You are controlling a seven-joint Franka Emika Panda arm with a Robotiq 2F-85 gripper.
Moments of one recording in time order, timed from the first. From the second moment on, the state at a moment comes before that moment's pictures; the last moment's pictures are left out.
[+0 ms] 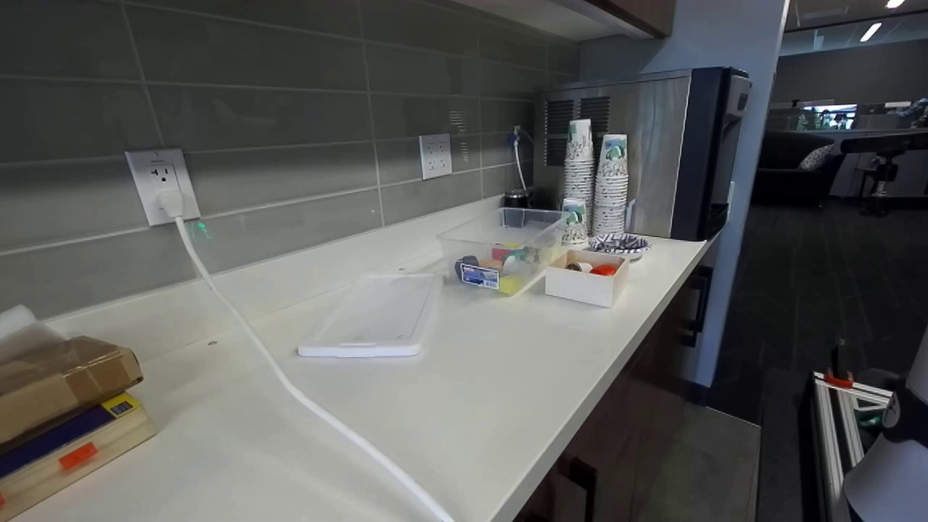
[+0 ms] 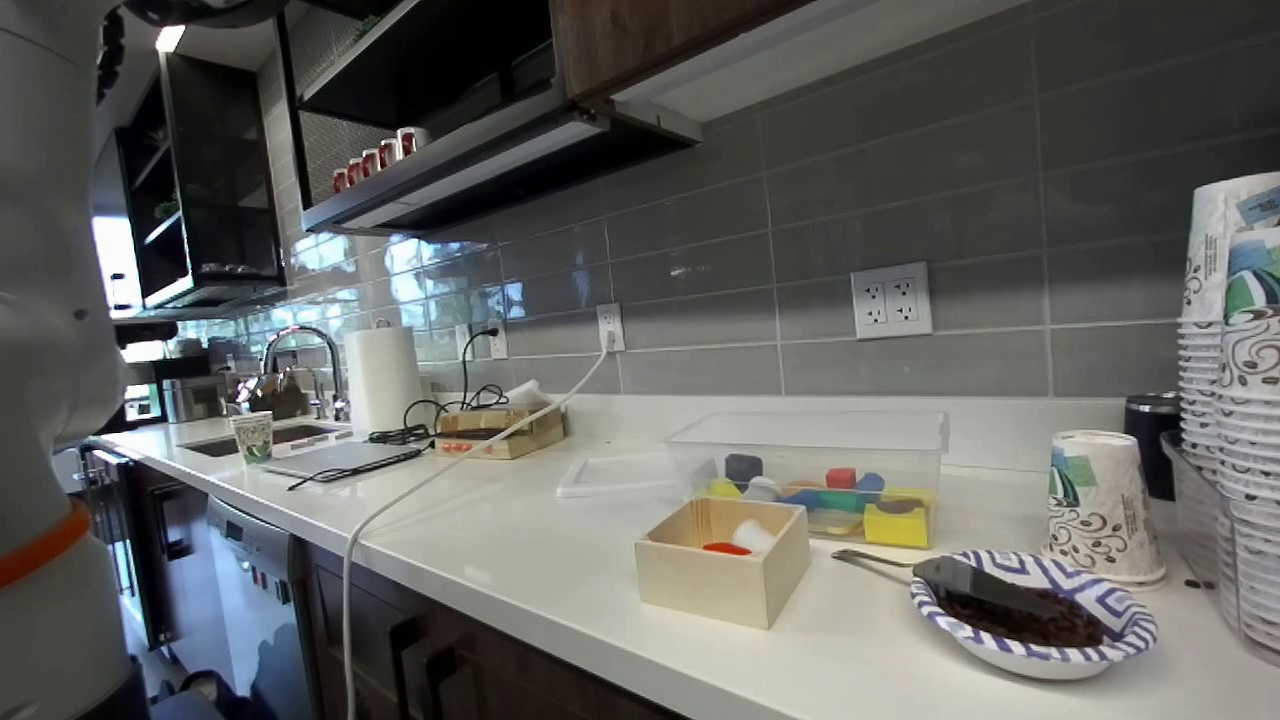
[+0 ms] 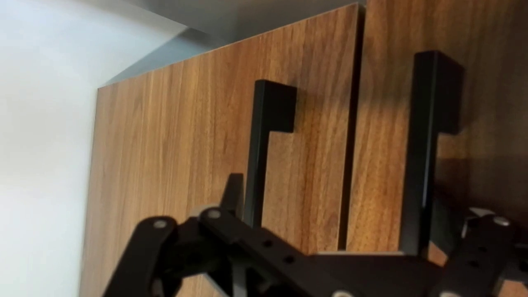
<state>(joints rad) -0.45 0.14 -0.39 -1.23 -0.08 2.60 0.03</state>
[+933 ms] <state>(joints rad) -0.45 0.08 -0.41 -1.24 -0.13 2.46 0.22</state>
